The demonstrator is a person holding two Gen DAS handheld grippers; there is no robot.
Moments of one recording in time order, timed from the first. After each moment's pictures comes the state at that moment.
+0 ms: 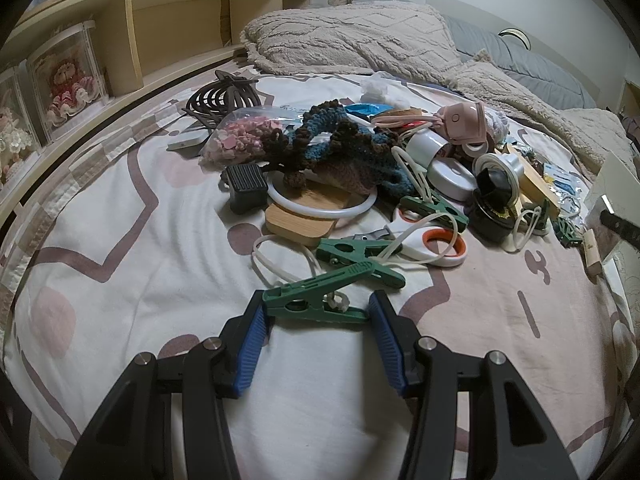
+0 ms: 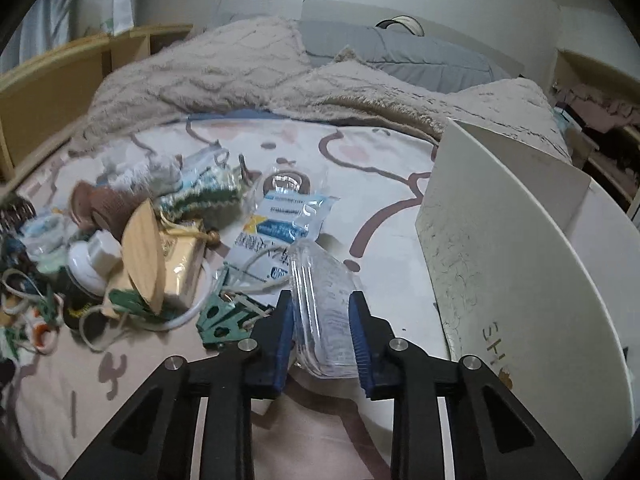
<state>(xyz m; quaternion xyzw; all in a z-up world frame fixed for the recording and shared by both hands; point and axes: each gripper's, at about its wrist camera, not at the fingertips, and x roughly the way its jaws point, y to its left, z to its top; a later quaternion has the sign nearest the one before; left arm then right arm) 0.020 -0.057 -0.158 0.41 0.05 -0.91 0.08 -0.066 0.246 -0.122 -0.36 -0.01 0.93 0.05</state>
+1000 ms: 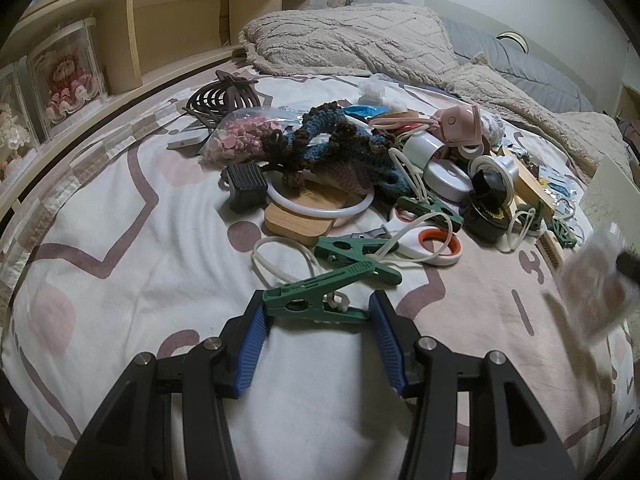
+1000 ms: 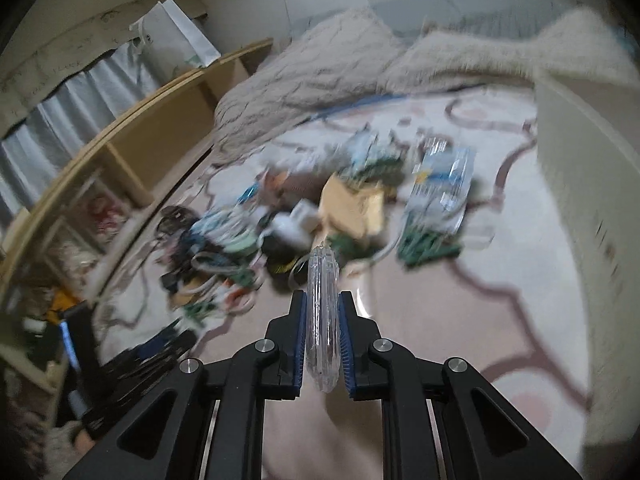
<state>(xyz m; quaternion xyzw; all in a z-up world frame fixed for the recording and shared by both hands) 0.022 -0.057 -0.156 0.41 0.06 -0.91 0.08 -0.002 0.209 -0.104 -0.41 0.17 0.88 -0.19</state>
